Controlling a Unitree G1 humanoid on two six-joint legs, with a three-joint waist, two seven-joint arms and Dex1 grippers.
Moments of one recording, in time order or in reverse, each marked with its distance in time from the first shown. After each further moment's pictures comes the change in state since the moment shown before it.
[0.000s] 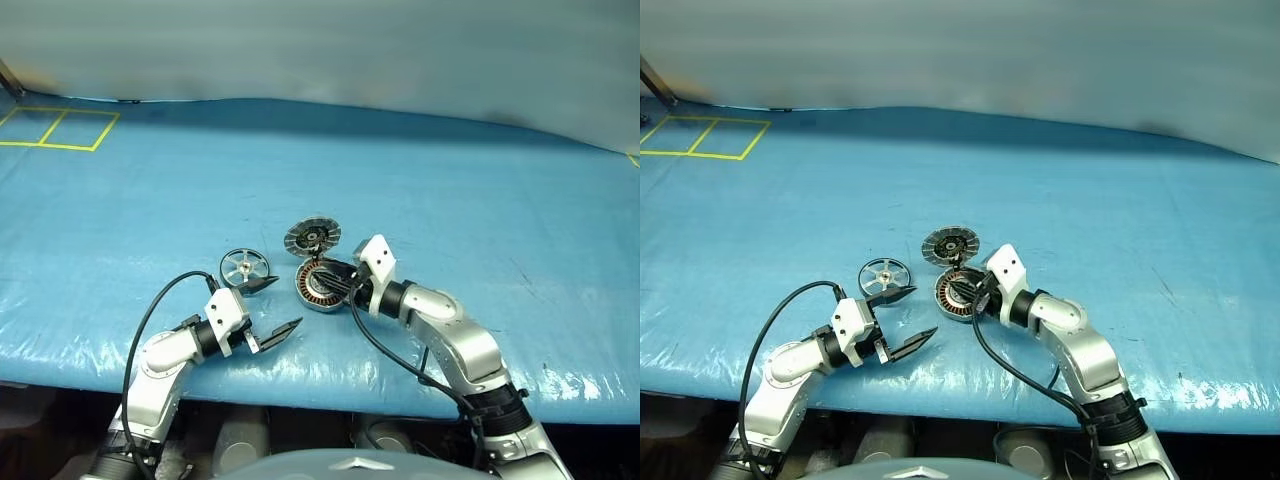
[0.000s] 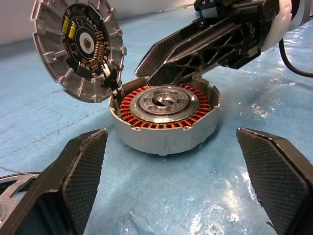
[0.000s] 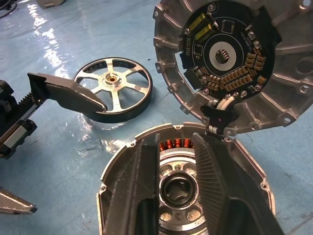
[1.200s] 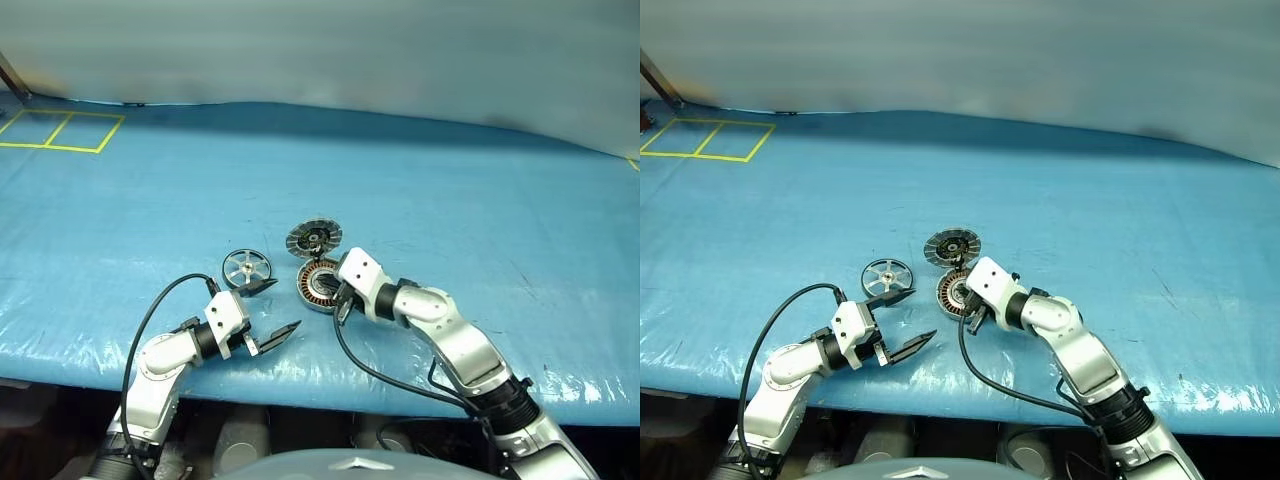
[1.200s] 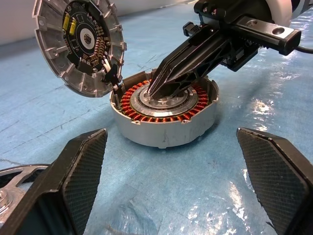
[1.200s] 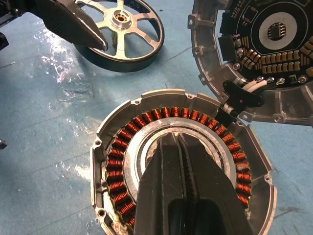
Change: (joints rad) left arm 0.008 0.004 0.000 0.002 0.014 -0.011 0.003; right arm -0.039 -0.125 0.163 -0.047 -0.221 0.006 -0.025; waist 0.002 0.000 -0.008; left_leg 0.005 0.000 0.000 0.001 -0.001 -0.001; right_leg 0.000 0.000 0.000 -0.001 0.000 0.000
